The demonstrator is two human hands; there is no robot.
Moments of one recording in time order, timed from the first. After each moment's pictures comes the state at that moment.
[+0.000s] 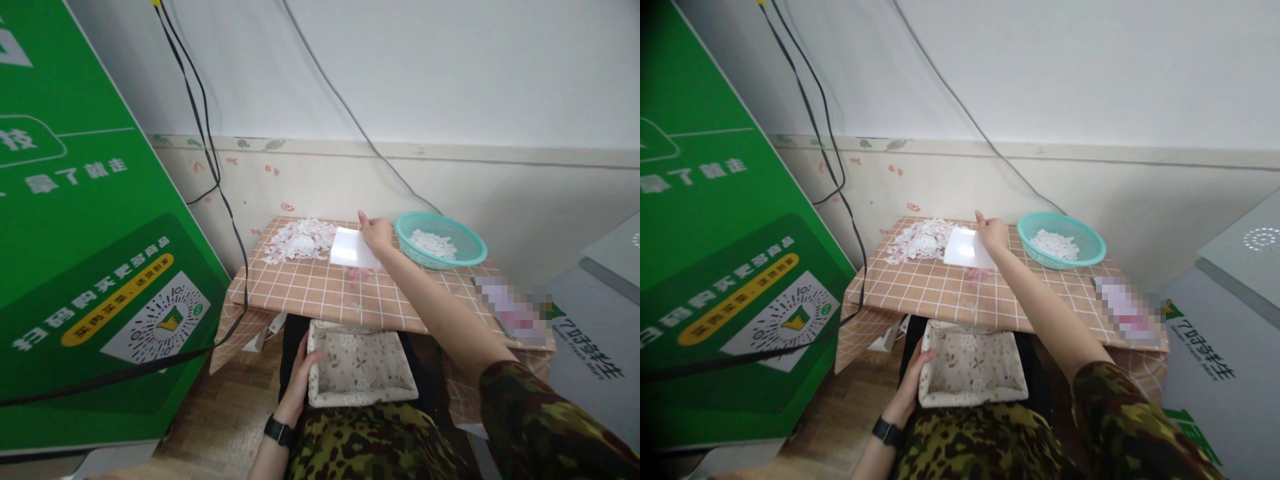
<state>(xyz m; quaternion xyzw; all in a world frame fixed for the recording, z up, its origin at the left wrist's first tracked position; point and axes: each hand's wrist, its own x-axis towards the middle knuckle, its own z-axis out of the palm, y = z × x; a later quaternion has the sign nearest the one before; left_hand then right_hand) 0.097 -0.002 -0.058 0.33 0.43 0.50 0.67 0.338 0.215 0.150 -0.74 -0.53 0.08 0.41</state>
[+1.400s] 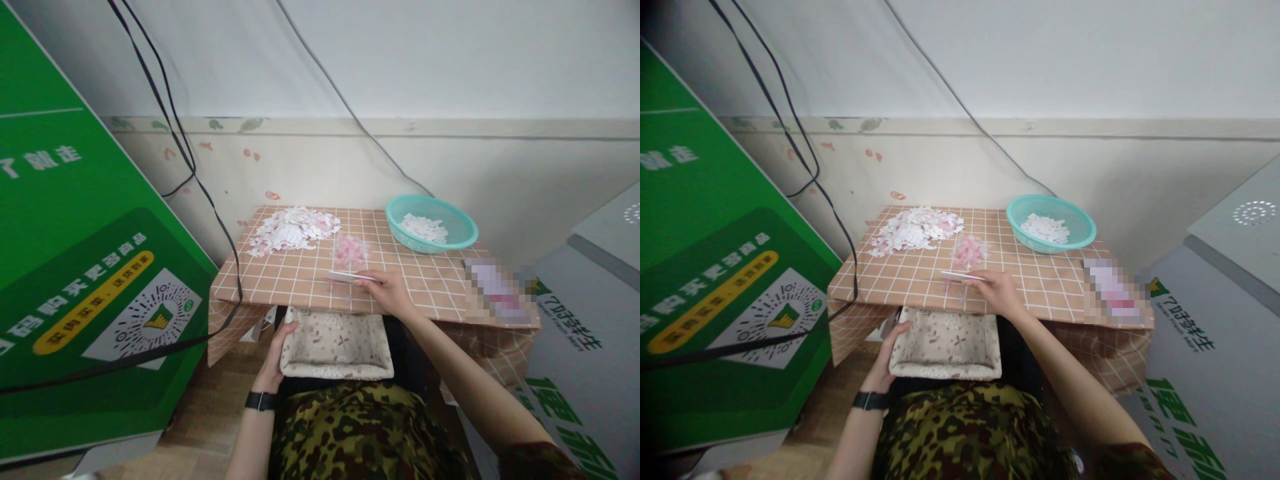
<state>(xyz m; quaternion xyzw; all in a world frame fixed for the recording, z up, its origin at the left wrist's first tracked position) 0.081 0.030 -0.013 0.22 0.43 0.44 0.76 0.358 0.065 0.074 -0.54 -0.68 0.21 0.44</state>
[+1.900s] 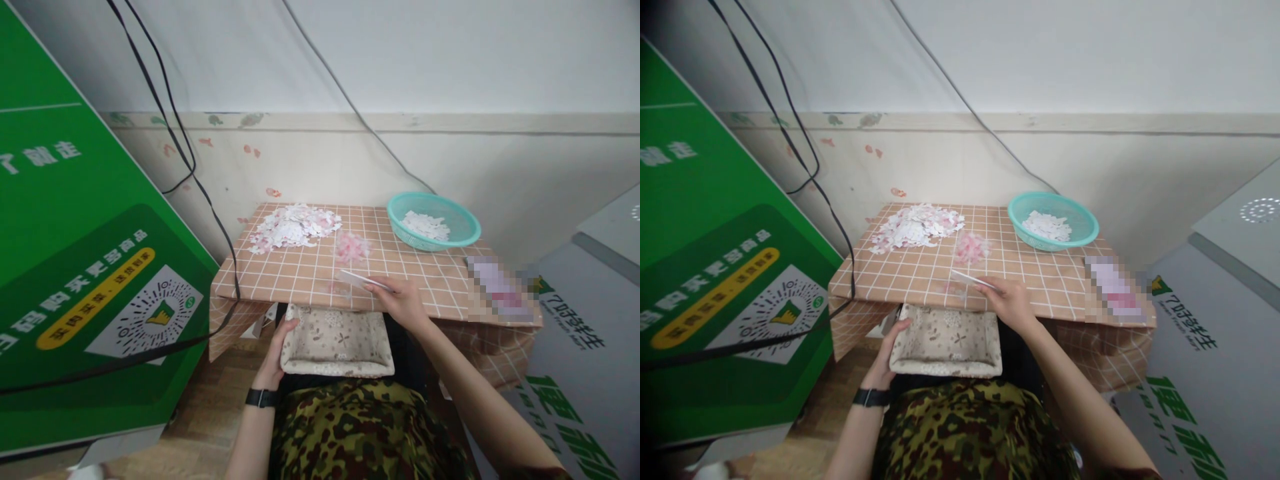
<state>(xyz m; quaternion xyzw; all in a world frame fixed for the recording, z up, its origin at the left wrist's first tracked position) 0.082 0.029 -0.002 0.23 0.45 0.44 0.74 0.367 0.036 0.074 -0.54 -0.70 0.12 0.45</state>
